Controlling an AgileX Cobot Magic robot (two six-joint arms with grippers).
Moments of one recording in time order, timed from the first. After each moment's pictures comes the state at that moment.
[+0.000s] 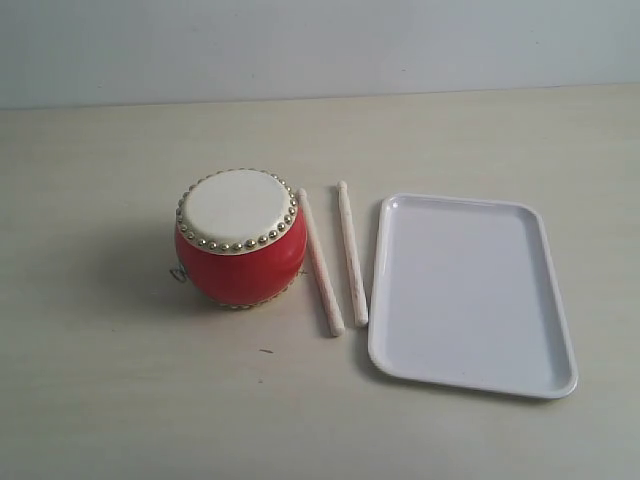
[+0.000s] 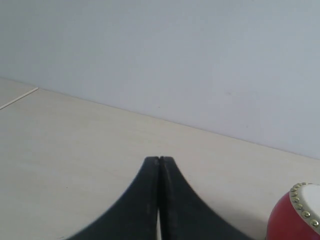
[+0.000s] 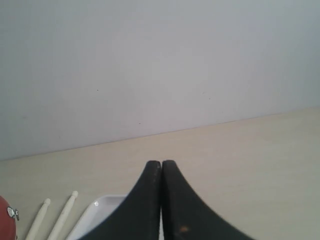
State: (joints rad) left arm 0.07 0.01 0.00 -0.01 0.14 -0.21; right arm 0.10 0.01 0.00 -0.08 0.11 0.27
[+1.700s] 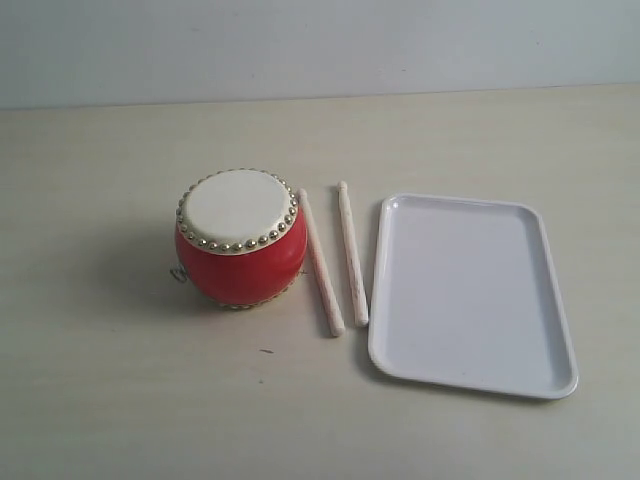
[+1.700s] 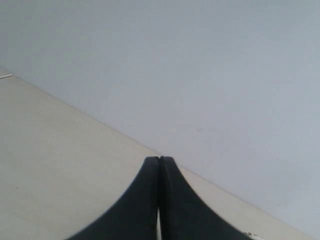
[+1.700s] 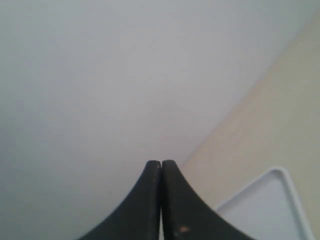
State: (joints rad) left arm 0.07 0.01 0.00 -0.08 0.05 -0.42; right arm 0.10 0.19 -0.03 0.48 -0.05 0.44
